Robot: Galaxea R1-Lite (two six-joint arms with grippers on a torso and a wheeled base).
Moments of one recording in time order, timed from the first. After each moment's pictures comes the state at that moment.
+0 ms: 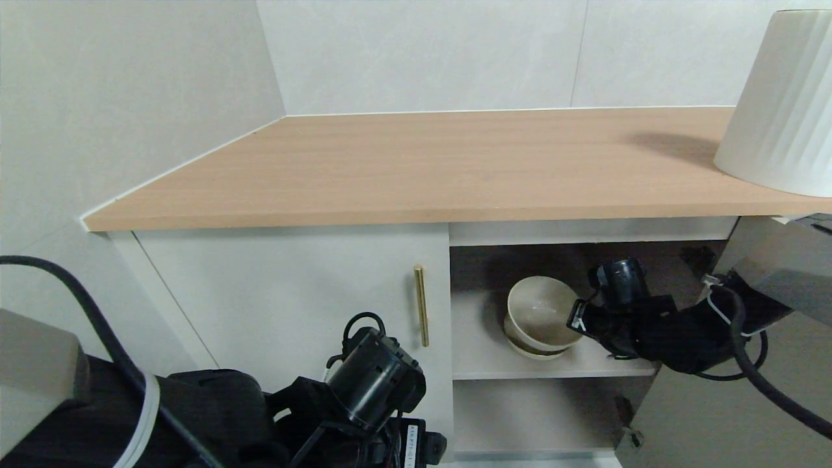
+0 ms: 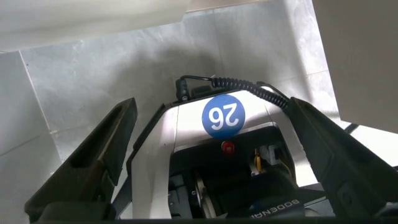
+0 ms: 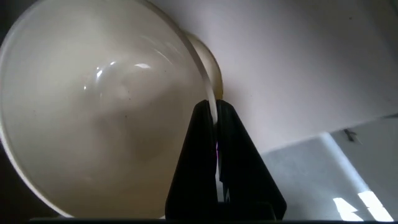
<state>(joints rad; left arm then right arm) -0.84 1.85 -0.76 -0.07 0.17 -0.67 0.34 2.16 -0.96 -0.51 -0.29 0.68</state>
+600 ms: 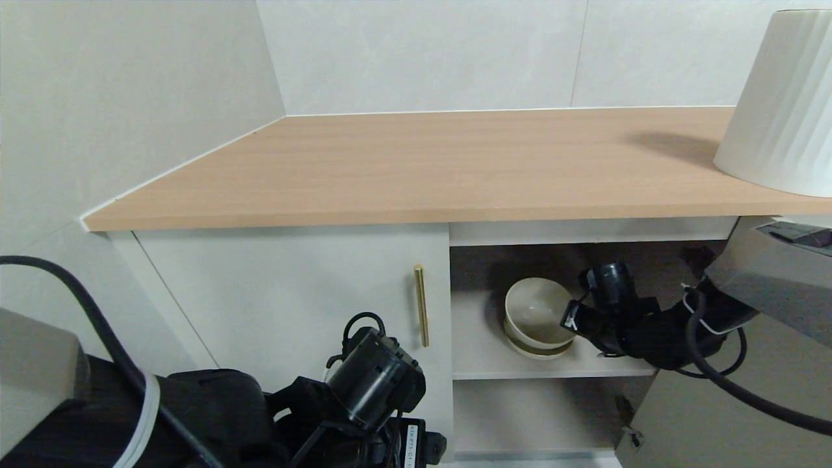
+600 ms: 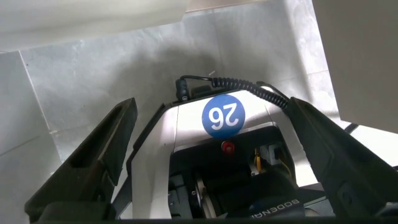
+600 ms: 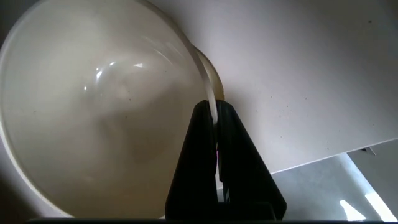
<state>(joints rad) -0.84 1.85 -0.76 -0.07 0.17 -0.67 0.33 2.25 -1.03 -0.53 -0.29 0.68</state>
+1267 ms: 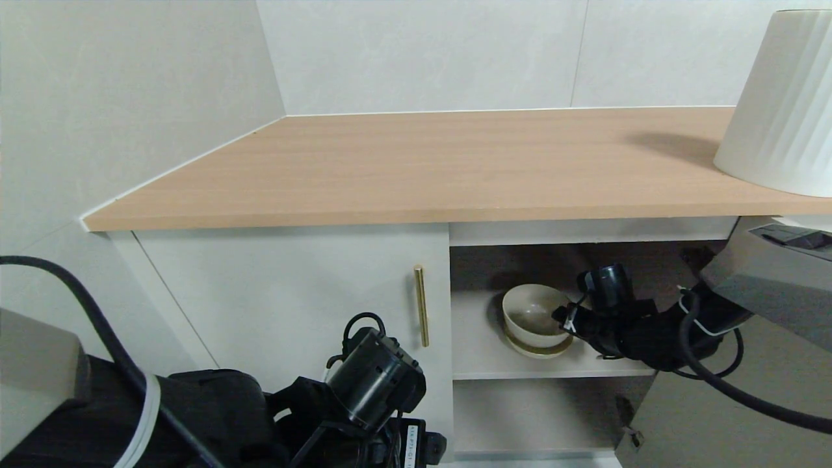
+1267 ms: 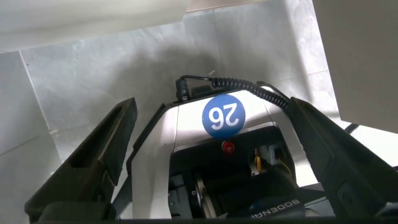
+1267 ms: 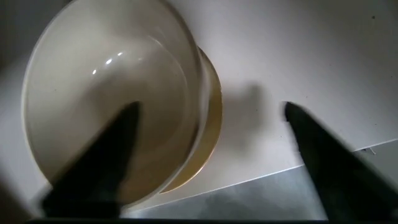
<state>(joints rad) -0.84 1.85 -0.76 -0.07 0.17 -0.67 0.33 2.26 -1.03 -0.53 -0.29 0.68</state>
